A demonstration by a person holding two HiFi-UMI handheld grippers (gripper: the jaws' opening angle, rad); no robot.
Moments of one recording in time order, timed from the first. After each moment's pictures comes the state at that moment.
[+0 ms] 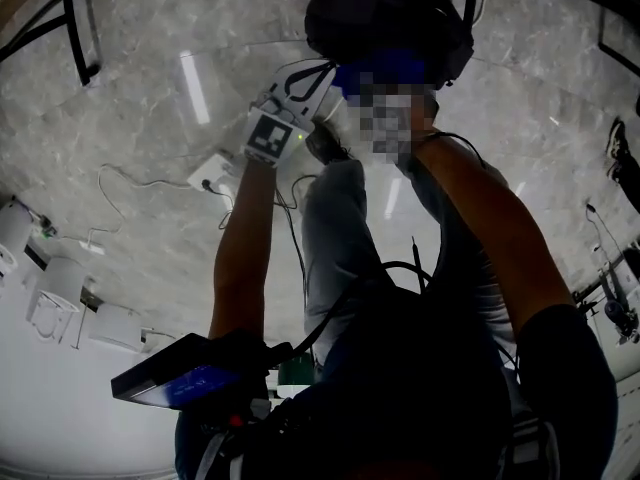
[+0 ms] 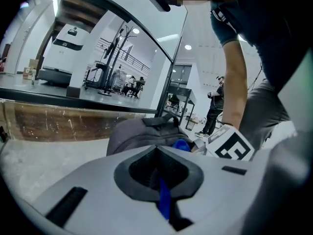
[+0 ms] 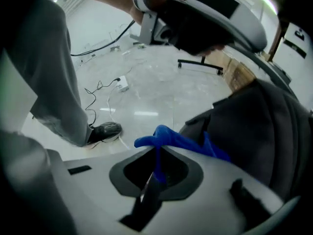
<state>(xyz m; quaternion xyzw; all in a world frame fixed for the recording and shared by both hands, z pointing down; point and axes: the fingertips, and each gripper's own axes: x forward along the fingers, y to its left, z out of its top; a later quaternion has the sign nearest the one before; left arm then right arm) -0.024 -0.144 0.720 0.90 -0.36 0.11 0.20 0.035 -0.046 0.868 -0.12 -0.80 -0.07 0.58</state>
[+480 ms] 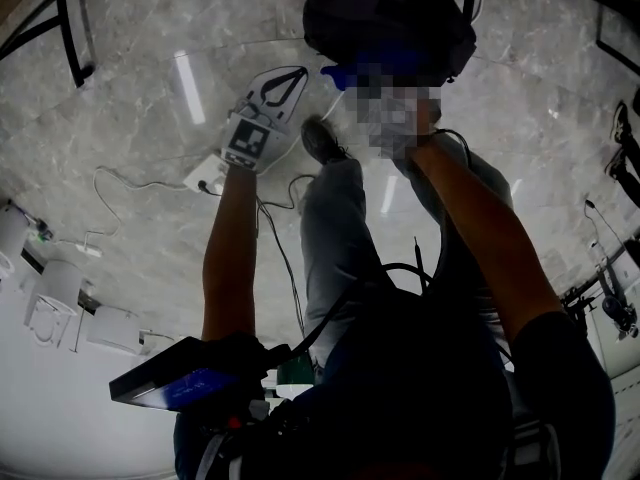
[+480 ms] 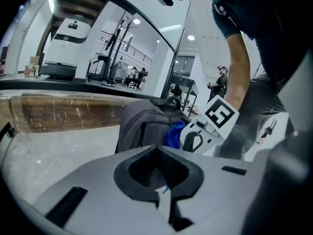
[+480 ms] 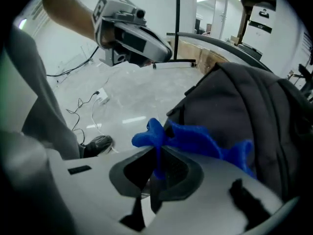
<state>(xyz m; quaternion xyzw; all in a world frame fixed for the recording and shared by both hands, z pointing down) -0.063 -0.106 0.763 0.89 -0.35 0.18 0.23 0.038 -0.074 0.859 0.00 -0.81 0.02 0.58</state>
